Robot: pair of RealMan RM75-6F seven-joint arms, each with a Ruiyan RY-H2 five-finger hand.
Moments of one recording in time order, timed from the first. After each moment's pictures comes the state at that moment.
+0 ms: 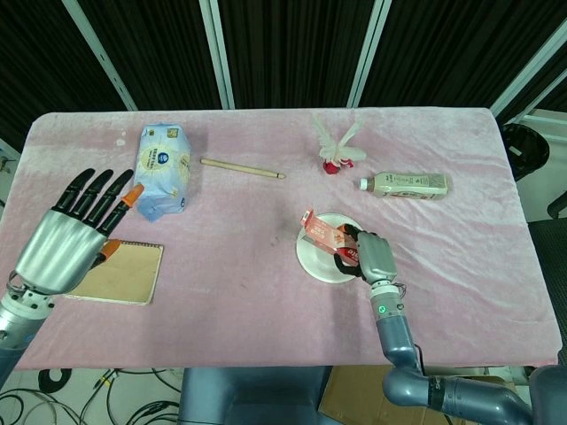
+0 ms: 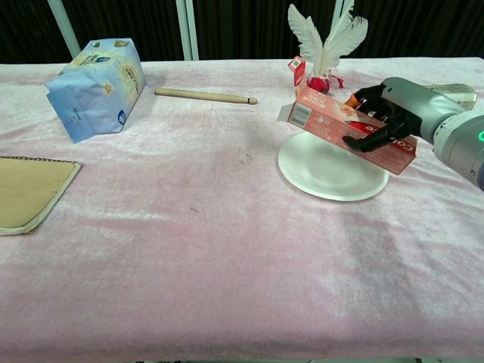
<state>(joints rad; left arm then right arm) -0.60 -0.85 0.04 -1.95 1.60 1.58 0.53 0.63 -1.67 0.29 -1.62 -0.83 1.23 -0.31</state>
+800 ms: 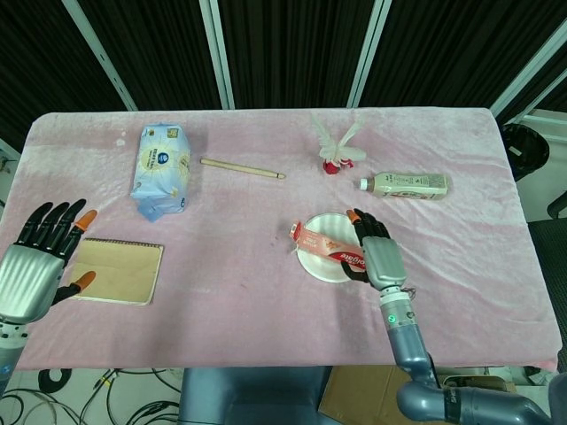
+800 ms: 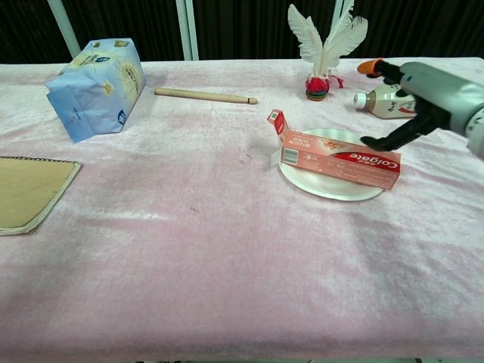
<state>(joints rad) -0.33 -0.99 0.05 -1.82 1.62 1.66 0.33 0.57 -1.54 0.22 -1.73 -1.01 1.30 -0.38</state>
